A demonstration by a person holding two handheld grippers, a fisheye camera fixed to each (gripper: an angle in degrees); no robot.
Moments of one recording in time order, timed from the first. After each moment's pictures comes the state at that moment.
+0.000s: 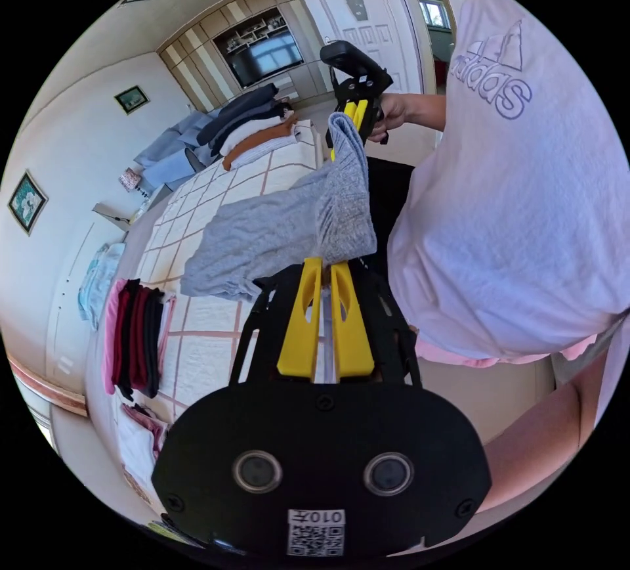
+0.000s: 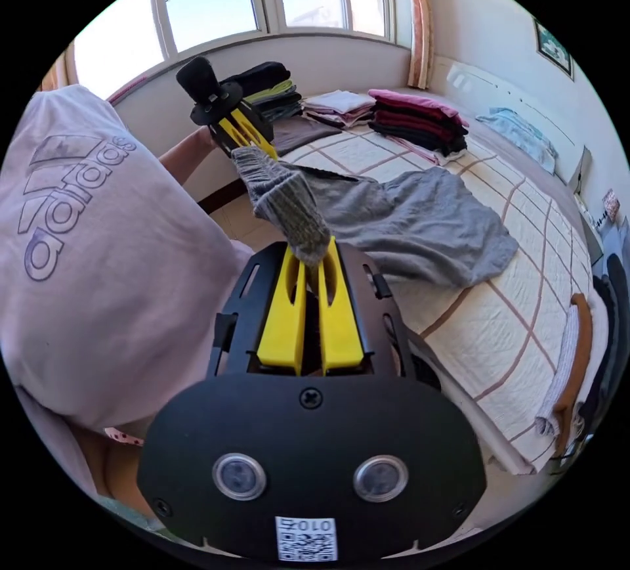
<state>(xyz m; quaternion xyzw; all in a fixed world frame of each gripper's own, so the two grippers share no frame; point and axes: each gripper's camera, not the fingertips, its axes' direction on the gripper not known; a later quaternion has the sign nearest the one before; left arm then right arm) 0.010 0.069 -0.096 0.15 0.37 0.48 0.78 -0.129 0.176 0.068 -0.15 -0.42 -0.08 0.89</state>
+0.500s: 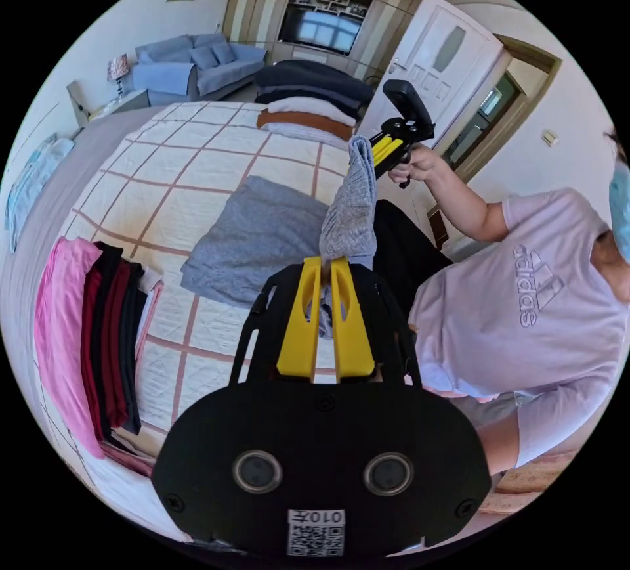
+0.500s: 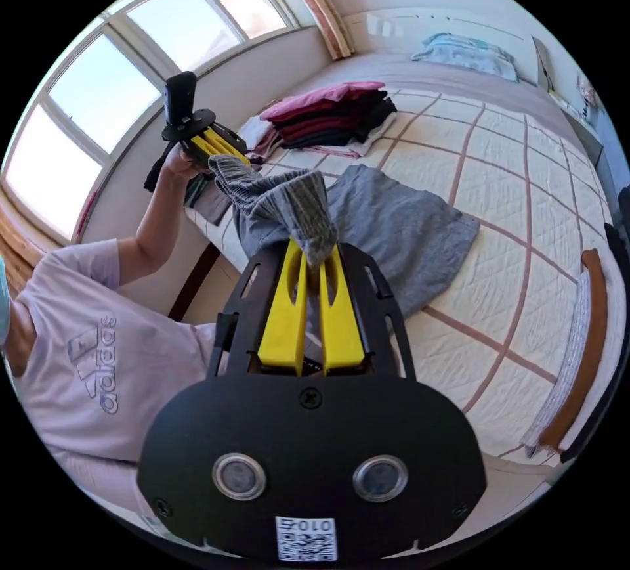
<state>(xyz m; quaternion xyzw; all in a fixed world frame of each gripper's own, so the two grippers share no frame) 0.024 -0.268 0.147 -0.11 0.52 0.34 0.78 0.018 0.056 0.319 -0.28 -0.44 0.10 0.85</state>
